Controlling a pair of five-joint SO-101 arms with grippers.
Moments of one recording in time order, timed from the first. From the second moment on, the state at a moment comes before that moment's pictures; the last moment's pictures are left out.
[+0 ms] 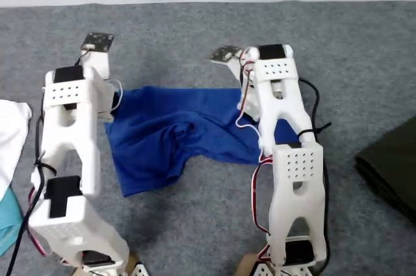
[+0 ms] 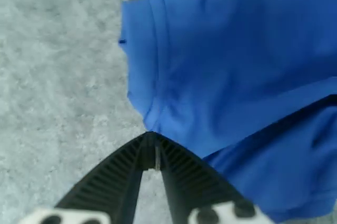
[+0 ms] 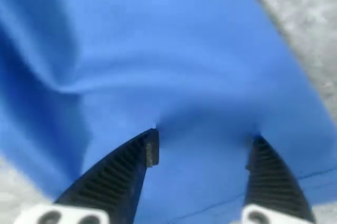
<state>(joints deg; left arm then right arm) -11.7 13.4 1.5 78.6 -6.3 -8.7 54.2 -49.0 95.1 42.2</state>
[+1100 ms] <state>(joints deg) -10.3 14.7 -2.6 72.0 -6.0 -12.0 52.3 -49.1 88.2 42.2</state>
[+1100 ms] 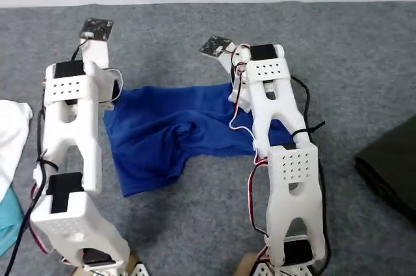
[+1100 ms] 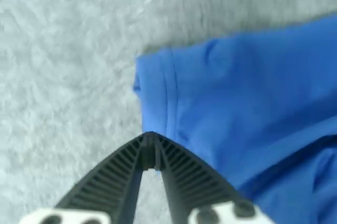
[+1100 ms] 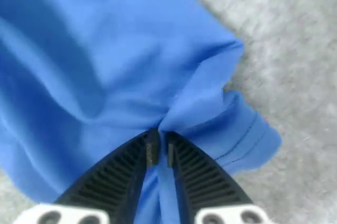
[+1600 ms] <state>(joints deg) -4.7 38.2 -21.5 79.2 -6.3 -9.0 46.6 -50.1 95.5 38.9</state>
